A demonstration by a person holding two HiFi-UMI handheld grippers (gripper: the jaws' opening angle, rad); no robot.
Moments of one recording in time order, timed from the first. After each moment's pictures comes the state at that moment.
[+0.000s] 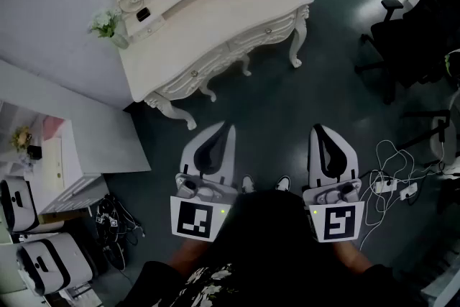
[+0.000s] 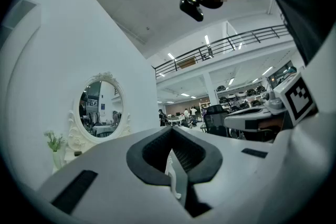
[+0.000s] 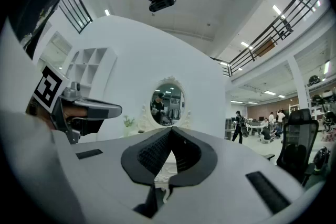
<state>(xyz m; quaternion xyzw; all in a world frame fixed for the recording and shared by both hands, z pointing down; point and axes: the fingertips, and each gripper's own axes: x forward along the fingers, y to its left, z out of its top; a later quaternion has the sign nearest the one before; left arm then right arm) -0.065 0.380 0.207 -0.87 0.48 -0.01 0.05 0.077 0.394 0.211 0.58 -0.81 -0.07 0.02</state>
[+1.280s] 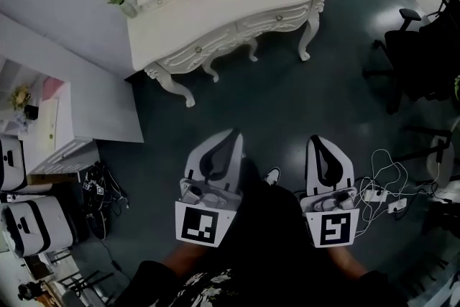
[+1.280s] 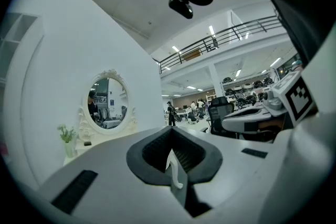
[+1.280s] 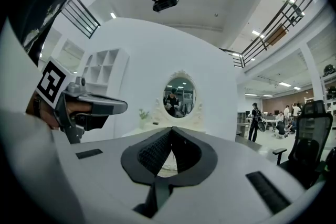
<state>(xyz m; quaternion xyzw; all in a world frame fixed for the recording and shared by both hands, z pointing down) -0.033 0.427 0.239 -0.85 0.52 -0.05 0.04 0.097 0.426 0.249 0.51 -0.86 -0.05 0.05</state>
